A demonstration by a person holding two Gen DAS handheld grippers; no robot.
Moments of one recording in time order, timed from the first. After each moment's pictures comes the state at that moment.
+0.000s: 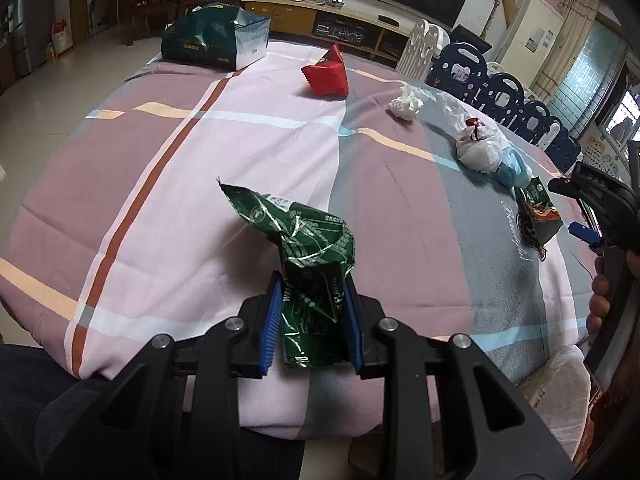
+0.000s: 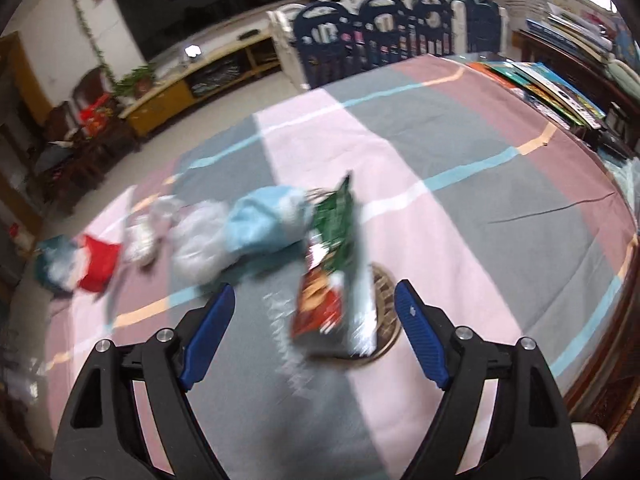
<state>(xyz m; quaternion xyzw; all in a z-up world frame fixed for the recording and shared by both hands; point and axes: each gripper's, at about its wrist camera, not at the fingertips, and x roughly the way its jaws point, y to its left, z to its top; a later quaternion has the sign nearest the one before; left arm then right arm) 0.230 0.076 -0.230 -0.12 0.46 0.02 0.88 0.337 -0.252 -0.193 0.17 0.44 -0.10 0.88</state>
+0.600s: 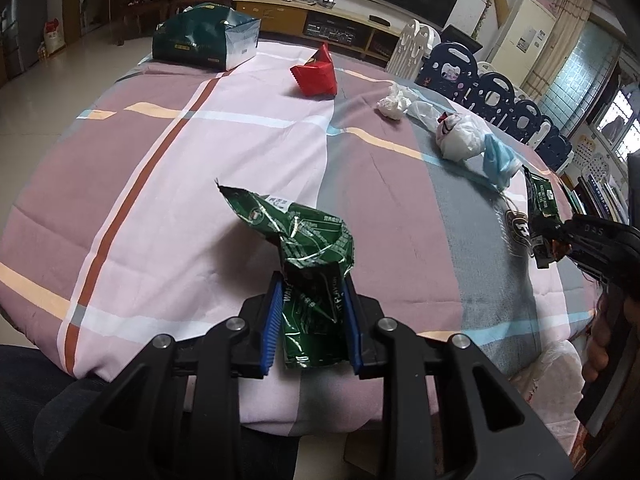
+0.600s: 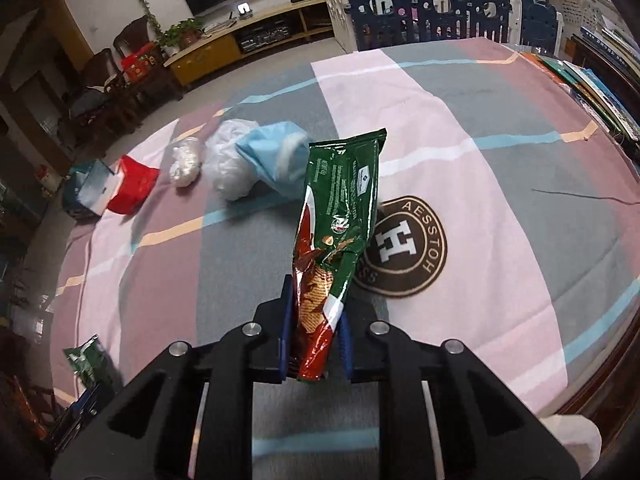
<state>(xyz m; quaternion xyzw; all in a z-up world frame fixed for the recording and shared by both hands) 0.226 0.077 -0.227 -0.13 0.45 -0.01 0.88 0.295 -0.218 -0.193 0.14 0.48 0.01 0.87</state>
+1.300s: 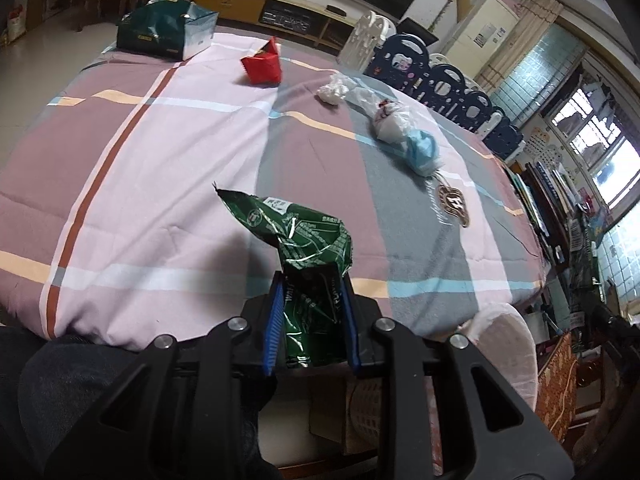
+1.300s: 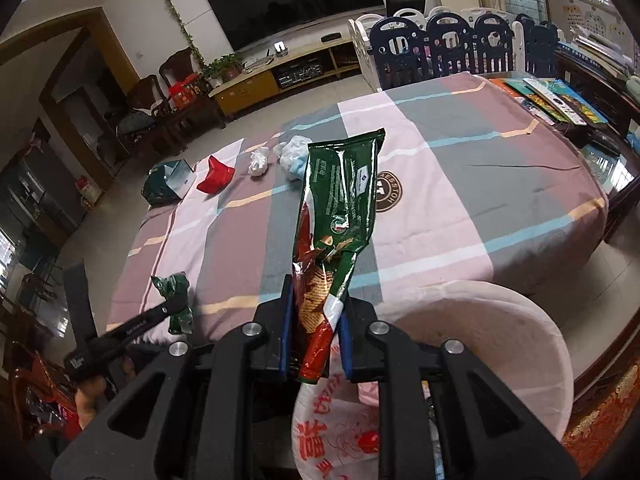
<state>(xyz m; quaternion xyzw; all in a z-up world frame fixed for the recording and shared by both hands) 0.189 0.065 -0.204 -0.16 0.46 -0.12 0.86 0.113 -0.239 -0.114 0.15 0.41 0.06 0.90</state>
